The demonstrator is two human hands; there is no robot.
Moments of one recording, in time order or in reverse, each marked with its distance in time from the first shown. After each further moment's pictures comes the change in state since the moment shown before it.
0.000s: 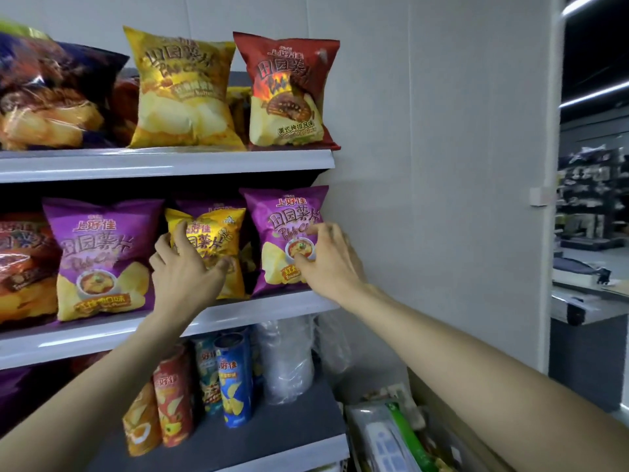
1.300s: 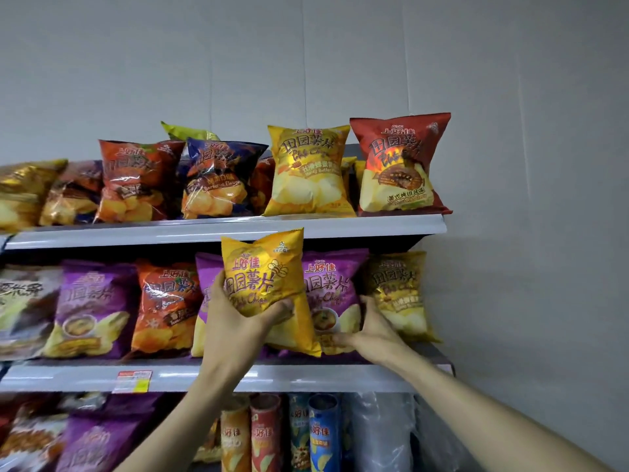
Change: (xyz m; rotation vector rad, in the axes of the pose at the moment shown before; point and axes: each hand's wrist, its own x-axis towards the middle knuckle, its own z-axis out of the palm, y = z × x) left_hand -0.020 -0.031 -0.095 -0.649 0.135 -0.016; right_hand 0.039 -0.049 0.089 0.525 -0.336 0.072
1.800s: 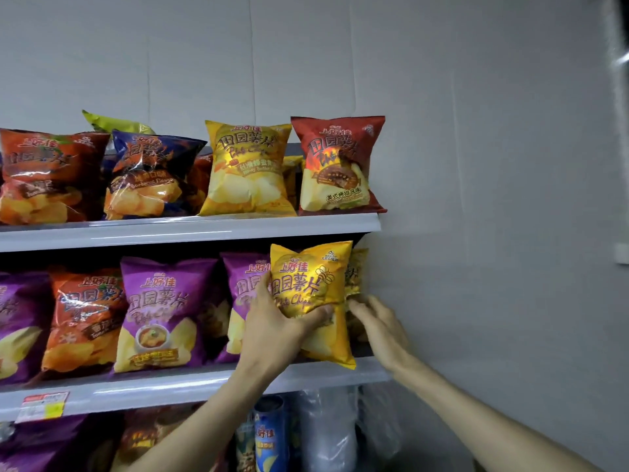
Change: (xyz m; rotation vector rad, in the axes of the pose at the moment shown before) left_hand -0.018 0.009 0.123 0.109 -0.227 0.007; right_hand -0.061 0.021 -0.085 0.345 0.222 -0.087
